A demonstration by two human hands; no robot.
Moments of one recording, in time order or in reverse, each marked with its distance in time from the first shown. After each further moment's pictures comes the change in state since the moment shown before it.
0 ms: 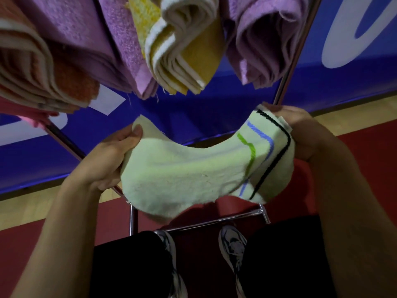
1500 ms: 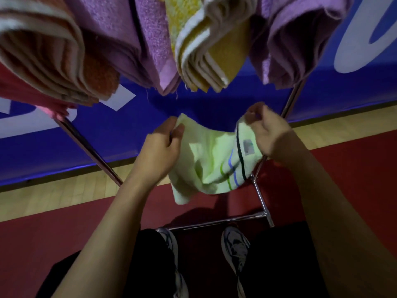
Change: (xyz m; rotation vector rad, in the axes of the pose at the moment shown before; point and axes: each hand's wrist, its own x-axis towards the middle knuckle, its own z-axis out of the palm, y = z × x) left_hand 0.018 -0.016 0.052 0.720 0.285 0.377; right_hand 0.030 0.043 0.039 -0.864 0.100 -0.513
